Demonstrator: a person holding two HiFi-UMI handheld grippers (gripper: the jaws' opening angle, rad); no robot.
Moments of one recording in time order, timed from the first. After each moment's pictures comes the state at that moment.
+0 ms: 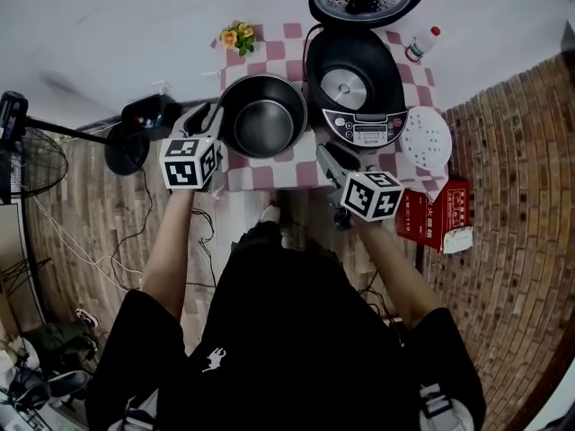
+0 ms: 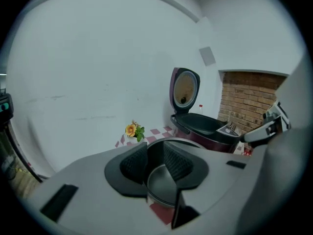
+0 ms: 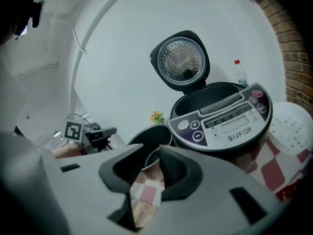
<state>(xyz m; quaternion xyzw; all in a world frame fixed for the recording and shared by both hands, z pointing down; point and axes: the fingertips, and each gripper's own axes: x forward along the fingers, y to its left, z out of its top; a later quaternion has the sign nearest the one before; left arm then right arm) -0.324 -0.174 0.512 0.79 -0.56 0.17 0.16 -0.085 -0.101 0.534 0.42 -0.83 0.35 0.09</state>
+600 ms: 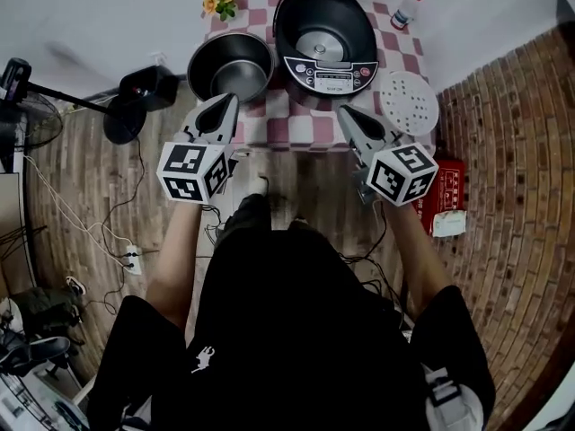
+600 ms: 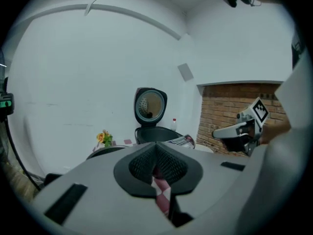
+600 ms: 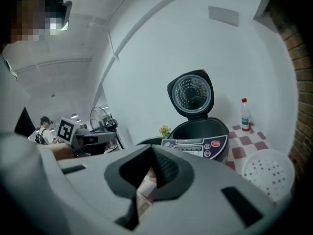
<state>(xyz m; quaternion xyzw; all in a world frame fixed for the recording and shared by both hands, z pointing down) -0.165 -0.048 0.447 0.82 -0.54 0.10 0.12 0.028 -0.048 0.457 0.36 -0.91 0.21 0.08</state>
